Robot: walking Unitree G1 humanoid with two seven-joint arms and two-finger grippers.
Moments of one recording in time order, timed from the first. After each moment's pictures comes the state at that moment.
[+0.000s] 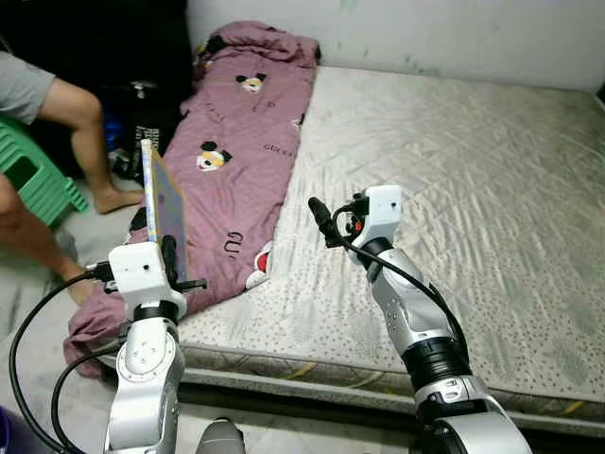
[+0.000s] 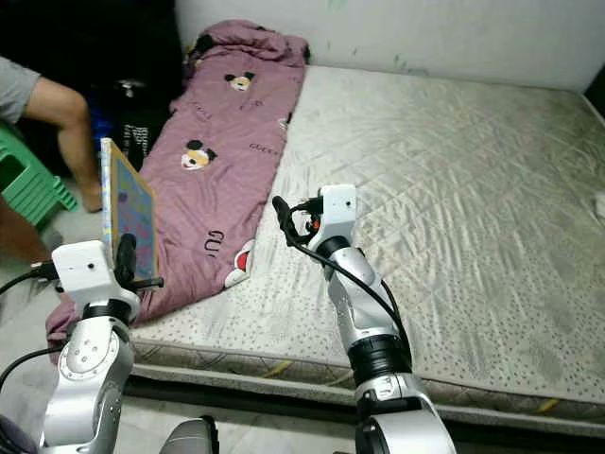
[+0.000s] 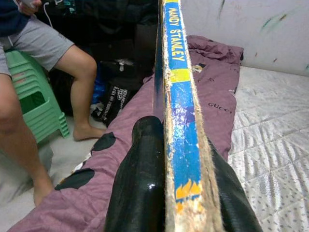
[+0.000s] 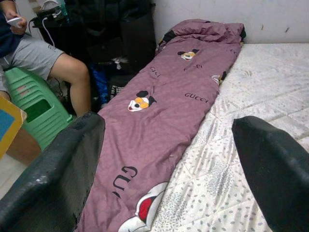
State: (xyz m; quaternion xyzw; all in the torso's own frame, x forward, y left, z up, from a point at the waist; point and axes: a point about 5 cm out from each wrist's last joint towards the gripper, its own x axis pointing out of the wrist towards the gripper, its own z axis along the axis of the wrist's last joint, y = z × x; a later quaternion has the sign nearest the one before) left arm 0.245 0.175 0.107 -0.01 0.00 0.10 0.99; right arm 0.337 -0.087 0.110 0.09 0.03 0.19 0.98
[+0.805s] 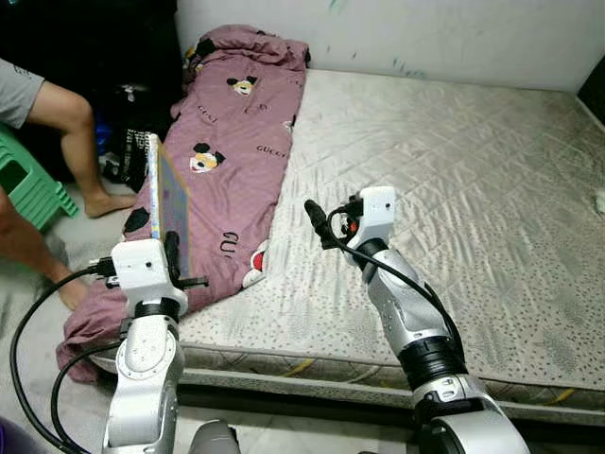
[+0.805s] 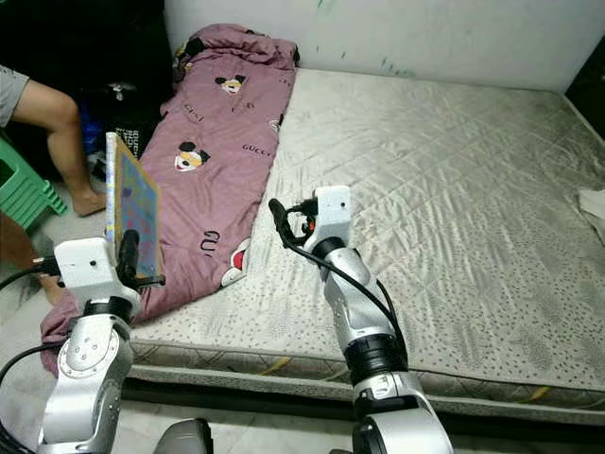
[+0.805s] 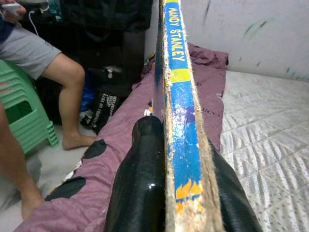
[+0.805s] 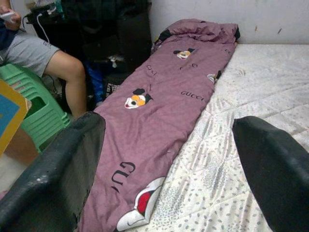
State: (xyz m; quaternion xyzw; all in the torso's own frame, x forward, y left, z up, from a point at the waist) left arm 0.248 0.174 0.110 0.00 -0.01 0.08 1.00; right arm 0.338 -0.083 0.110 0.08 0.03 0.19 0.98
